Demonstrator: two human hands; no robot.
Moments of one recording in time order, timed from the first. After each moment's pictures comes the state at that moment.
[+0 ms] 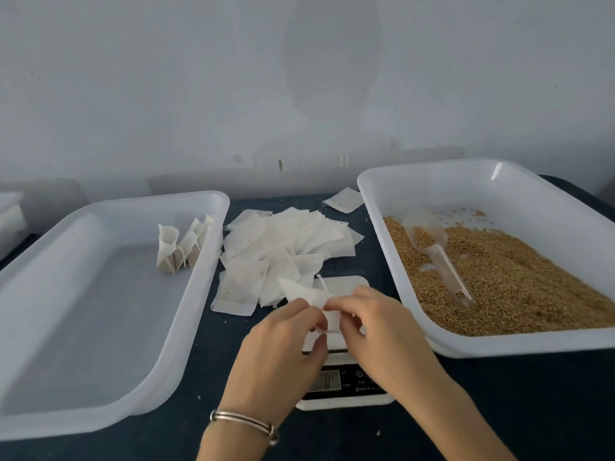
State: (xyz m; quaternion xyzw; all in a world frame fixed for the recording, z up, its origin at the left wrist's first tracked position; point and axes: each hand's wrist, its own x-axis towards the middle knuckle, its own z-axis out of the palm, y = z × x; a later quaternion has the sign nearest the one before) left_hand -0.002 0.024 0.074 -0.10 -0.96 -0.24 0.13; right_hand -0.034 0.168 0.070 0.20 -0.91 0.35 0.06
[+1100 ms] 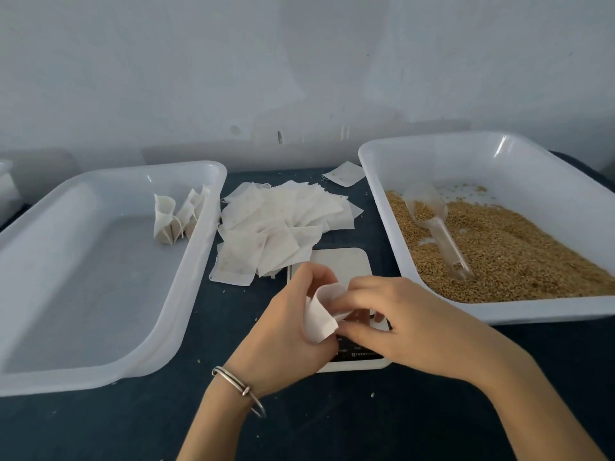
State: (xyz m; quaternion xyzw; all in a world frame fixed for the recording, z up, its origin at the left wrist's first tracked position) left_hand 0.004 0.023 0.071 -0.13 -0.87 -0.47 0.01; right_hand -0.022 0.202 0.102 0.35 -0.88 0.30 -0.11
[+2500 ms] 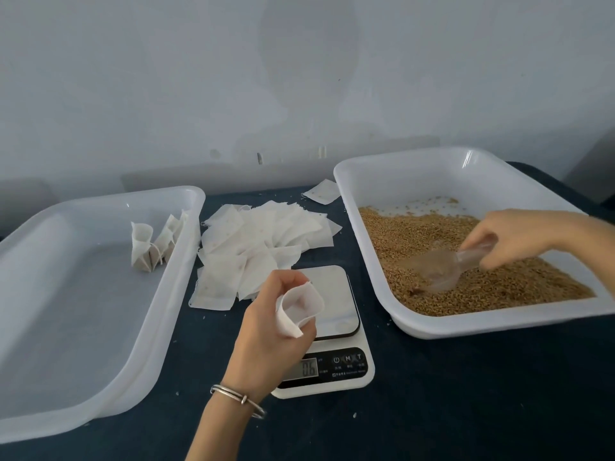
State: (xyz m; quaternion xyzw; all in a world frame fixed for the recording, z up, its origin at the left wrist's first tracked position) left_hand -0.015 0.035 0.058 -0.10 -0.85 -0.49 0.16; right_hand -0.152 0.365 0.119 0.13 -0.95 0.07 -0.27
